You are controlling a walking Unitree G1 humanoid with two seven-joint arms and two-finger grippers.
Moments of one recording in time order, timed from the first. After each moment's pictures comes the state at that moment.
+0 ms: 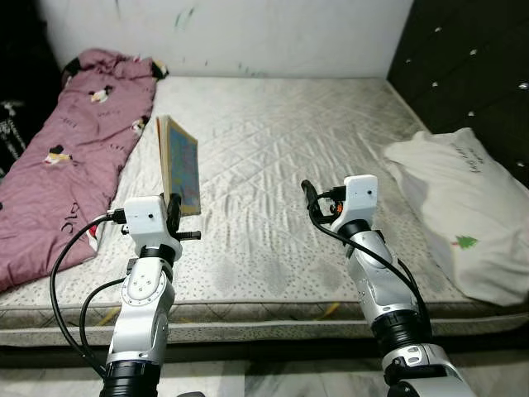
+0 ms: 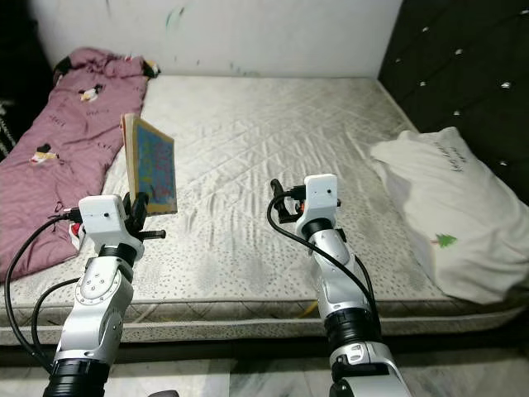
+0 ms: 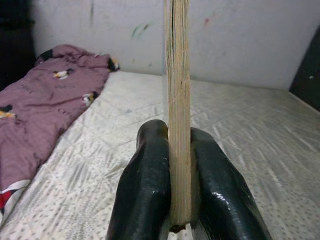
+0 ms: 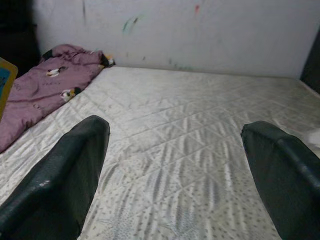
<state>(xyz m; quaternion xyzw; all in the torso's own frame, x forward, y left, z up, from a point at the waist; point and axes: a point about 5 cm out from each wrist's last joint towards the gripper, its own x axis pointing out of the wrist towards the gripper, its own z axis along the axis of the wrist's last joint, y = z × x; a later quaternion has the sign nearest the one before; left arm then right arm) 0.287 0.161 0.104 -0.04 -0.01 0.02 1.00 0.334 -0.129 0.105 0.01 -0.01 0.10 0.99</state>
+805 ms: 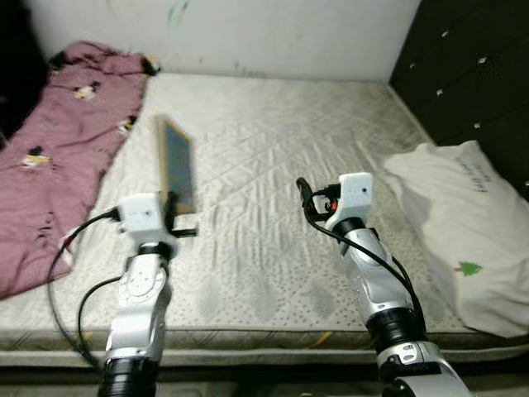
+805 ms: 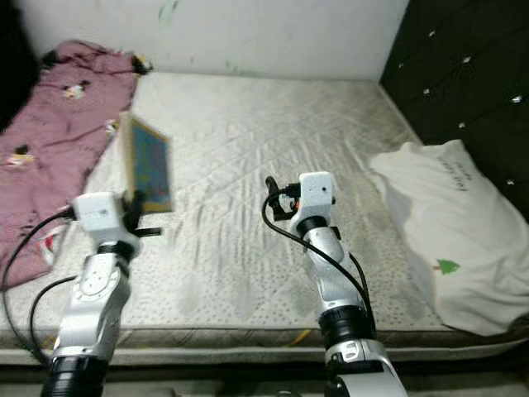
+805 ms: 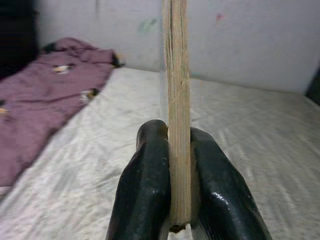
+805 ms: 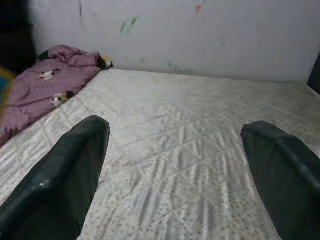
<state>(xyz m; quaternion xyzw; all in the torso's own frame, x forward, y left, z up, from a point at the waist) 0.289 0.168 0.103 -0.04 -0.01 0.04 1.00 0.337 -0.124 0.109 0.02 -0.01 0.10 0.99</state>
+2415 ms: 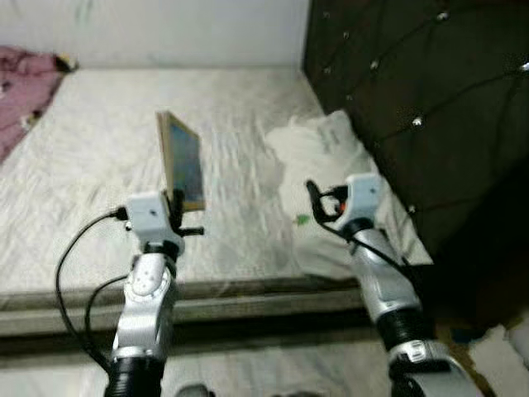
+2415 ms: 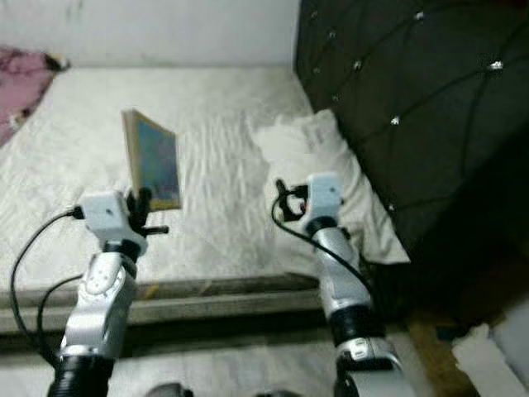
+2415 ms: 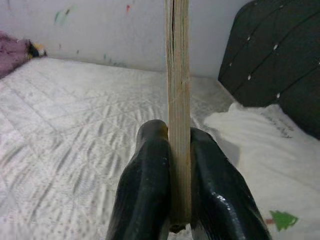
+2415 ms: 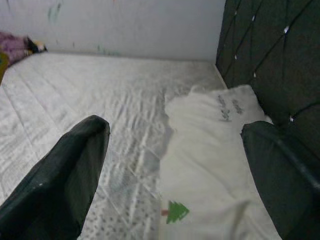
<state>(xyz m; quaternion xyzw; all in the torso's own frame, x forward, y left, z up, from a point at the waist) 0.291 0.157 0.105 -0.05 -0.02 0.02 1.00 0.337 -0.133 0.104 0.00 0.00 0.10 1.00</state>
